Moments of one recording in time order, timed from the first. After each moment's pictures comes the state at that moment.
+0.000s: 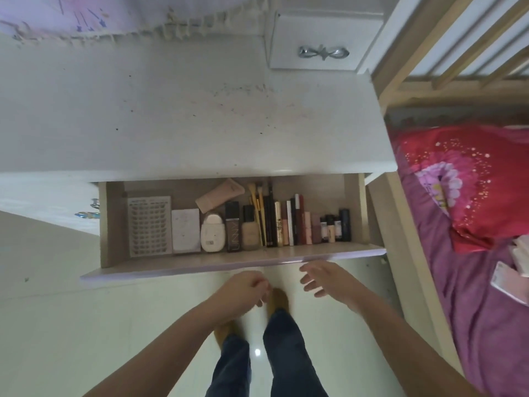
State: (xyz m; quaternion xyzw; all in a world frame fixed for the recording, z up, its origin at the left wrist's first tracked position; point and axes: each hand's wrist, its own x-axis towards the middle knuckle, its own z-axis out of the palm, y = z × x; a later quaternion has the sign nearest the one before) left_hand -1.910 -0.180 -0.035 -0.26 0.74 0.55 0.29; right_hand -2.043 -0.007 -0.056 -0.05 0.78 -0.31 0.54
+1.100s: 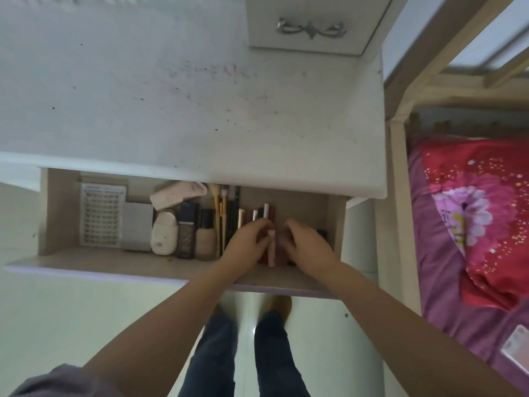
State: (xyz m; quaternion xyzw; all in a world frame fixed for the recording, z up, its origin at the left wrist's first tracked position) left_hand -2.075 -0.141 -0.113 -0.32 0.82 0.48 0.05; right_hand -2.184 -0.027 -0.106 -0.42 0.82 -0.18 0.35
